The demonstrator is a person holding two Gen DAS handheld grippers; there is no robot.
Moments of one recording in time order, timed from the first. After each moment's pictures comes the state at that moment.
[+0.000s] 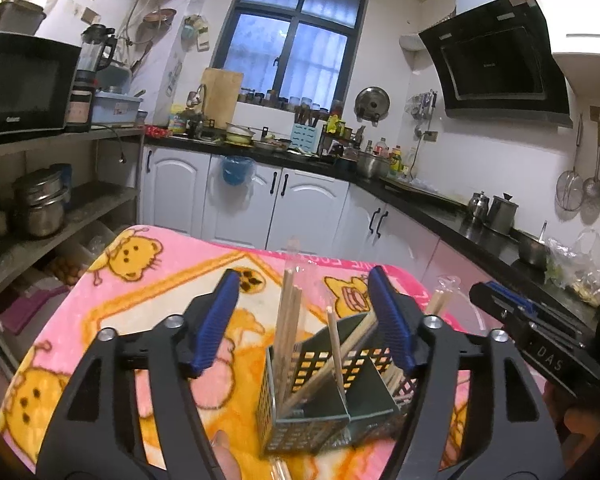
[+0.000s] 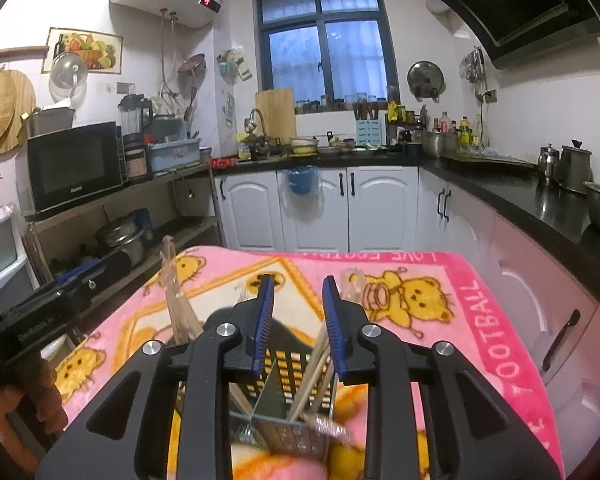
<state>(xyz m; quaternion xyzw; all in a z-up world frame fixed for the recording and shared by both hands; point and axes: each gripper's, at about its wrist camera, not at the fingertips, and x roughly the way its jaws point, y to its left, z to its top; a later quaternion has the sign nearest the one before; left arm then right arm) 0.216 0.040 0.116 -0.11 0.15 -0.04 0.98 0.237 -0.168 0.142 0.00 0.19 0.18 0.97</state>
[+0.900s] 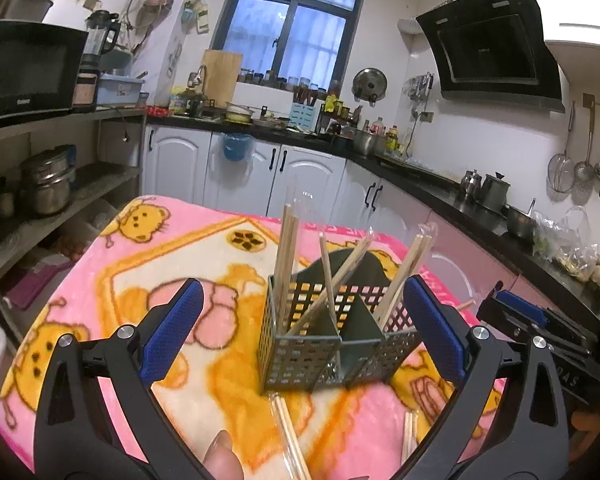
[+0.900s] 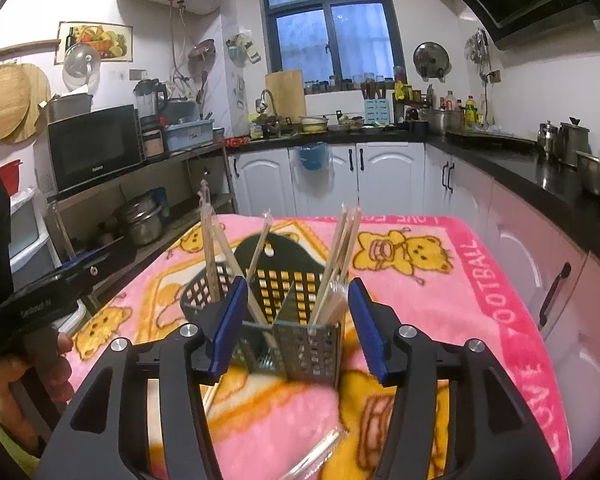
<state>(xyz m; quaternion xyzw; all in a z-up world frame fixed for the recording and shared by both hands) 0.167 0.036 0.095 -0.11 0.19 -0.05 0.97 0.170 -0.187 0.119 0.01 0.22 0.20 0.95</state>
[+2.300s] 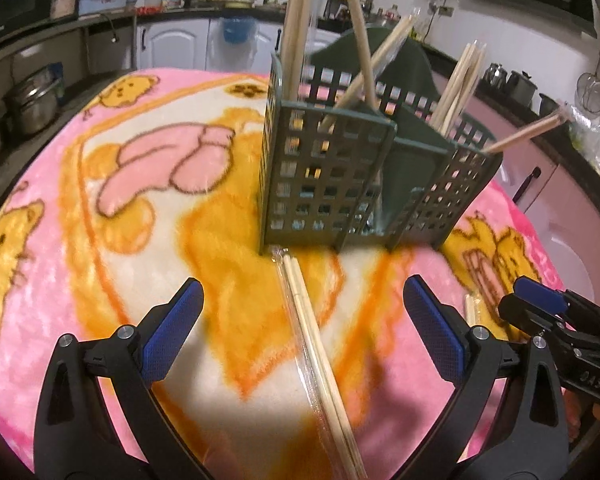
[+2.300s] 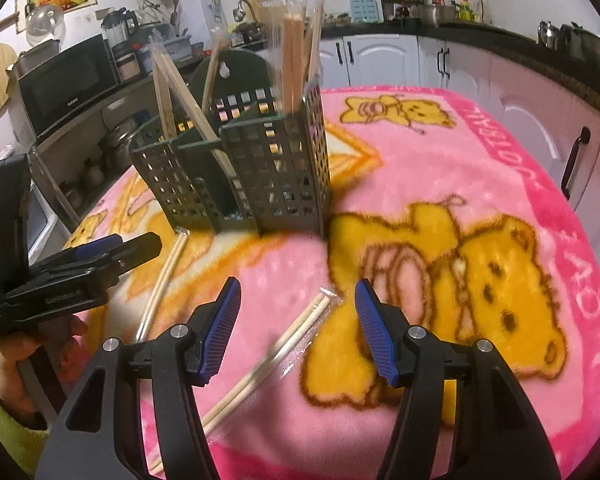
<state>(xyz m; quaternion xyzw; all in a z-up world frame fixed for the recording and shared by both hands) 0.198 0.016 -0.028 -0.09 0.38 -0.05 0.92 0.177 -0.202 0.006 0.02 0.40 0.20 0.90</state>
